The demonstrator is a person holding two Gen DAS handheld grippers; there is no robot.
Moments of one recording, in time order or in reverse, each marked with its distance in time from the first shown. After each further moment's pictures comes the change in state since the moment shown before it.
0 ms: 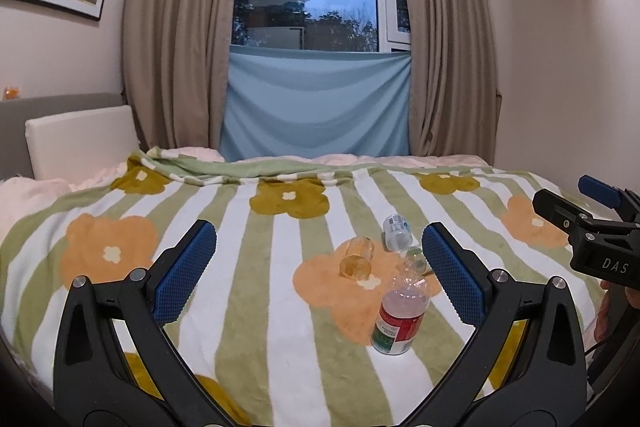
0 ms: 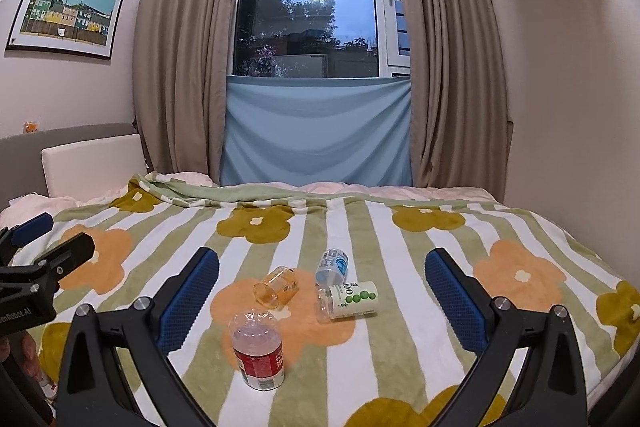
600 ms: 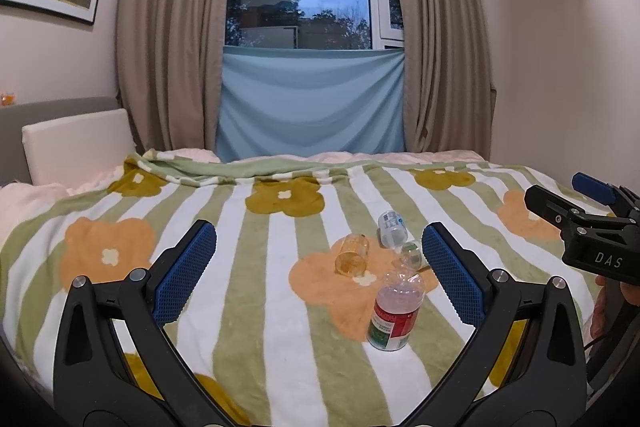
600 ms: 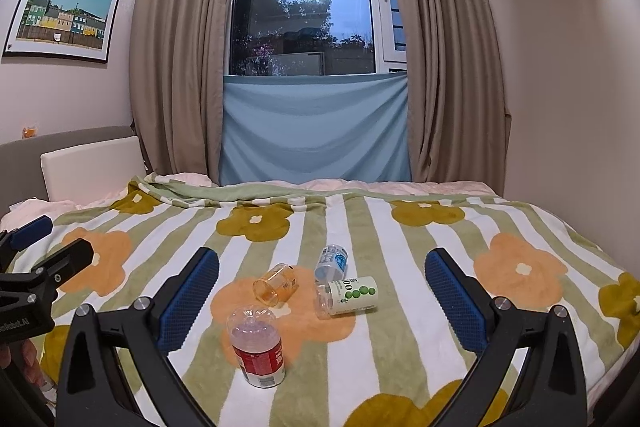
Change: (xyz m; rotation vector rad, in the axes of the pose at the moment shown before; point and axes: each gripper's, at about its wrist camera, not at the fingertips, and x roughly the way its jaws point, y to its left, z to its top) left arm -0.001 -0.006 -0.001 0.017 0.008 -0.007; right arm -0.003 -0.003 -0.001 0.026 0.010 -0.003
